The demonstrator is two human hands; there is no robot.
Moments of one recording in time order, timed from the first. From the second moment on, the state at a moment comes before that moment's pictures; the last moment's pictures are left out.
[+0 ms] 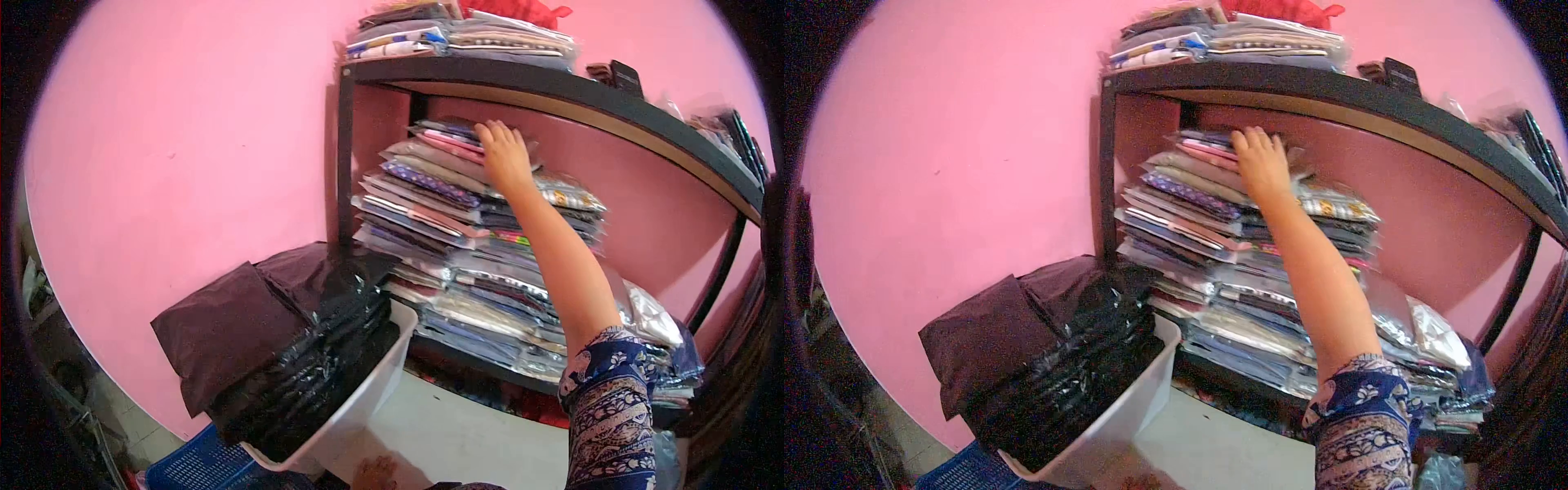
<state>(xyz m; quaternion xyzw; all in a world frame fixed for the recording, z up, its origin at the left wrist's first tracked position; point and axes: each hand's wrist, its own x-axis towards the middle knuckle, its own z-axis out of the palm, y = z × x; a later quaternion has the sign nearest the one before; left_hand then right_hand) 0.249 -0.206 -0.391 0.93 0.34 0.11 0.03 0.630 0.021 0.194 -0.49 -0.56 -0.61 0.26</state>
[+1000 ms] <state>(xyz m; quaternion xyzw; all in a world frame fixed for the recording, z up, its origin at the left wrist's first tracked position) 0.252 -0.191 -0.410 0.92 0.30 0.19 0.15 0.507 -0.391 -0.386 -0.71 -0.70 0.10 0.07</state>
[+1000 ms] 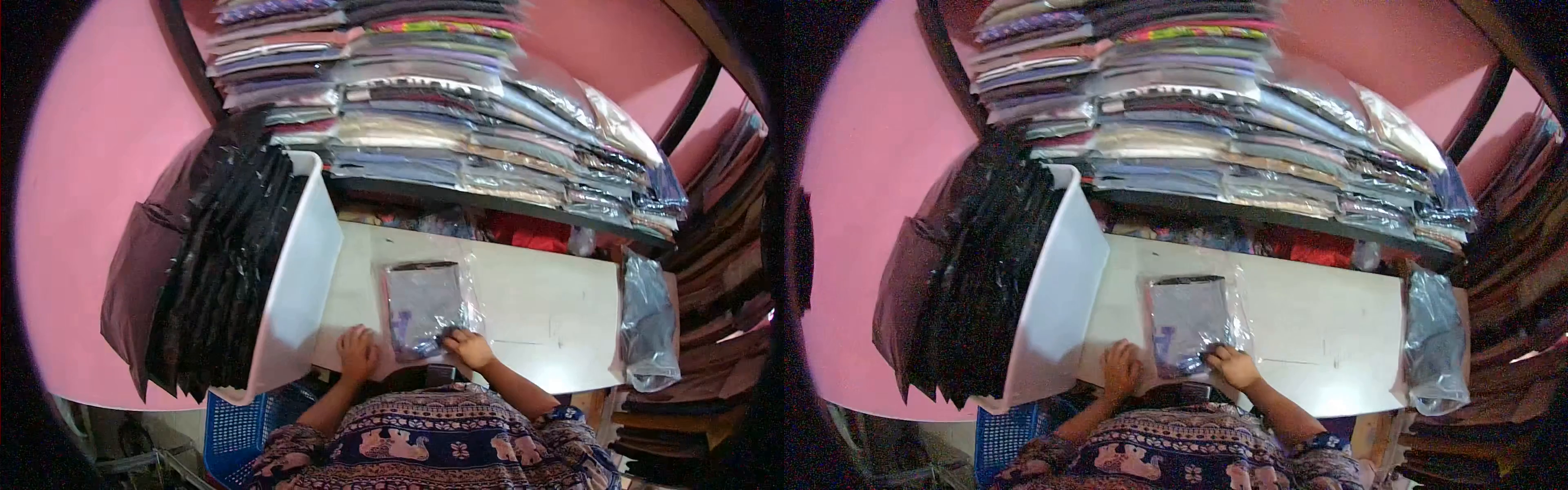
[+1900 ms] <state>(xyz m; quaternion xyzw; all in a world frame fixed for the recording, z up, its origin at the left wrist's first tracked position) 0.440 -0.266 -0.440 0.81 0.44 0.23 0.30 0.679 -0.640 -0.395 -0.92 -0.39 0.04 0.07</state>
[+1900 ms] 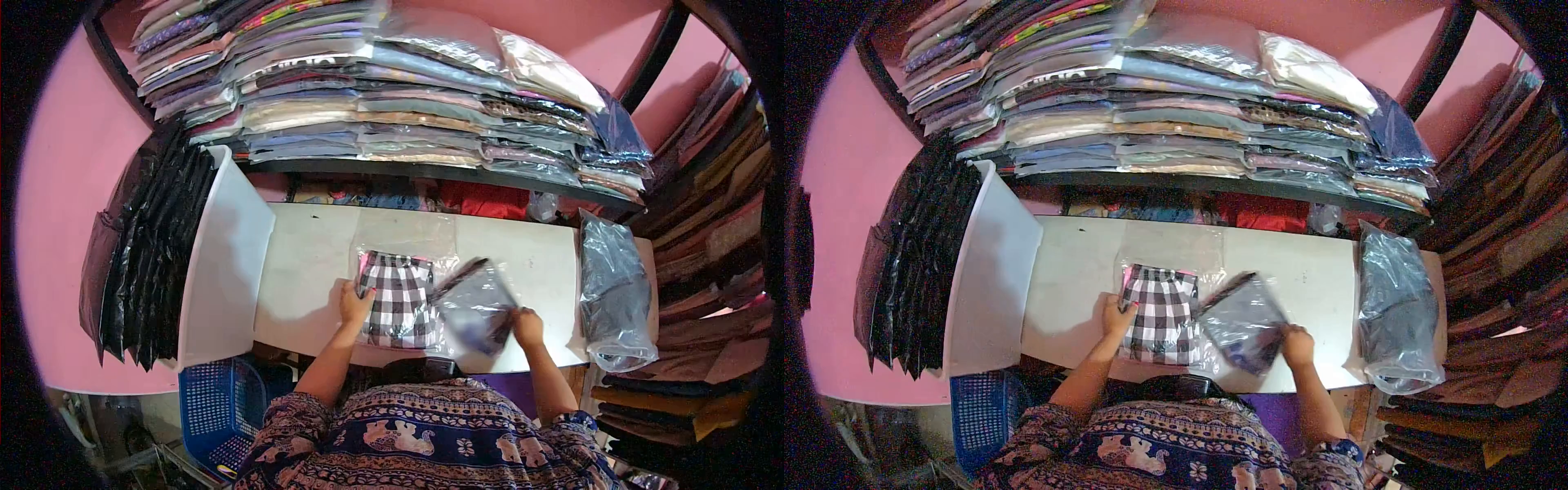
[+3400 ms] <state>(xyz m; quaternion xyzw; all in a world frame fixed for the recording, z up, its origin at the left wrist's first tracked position) 0.414 -0.394 -0.436 0.74 0.49 0.14 0.44 0.660 -0.599 -0.411 -0.82 -0.25 0.26 0.45</state>
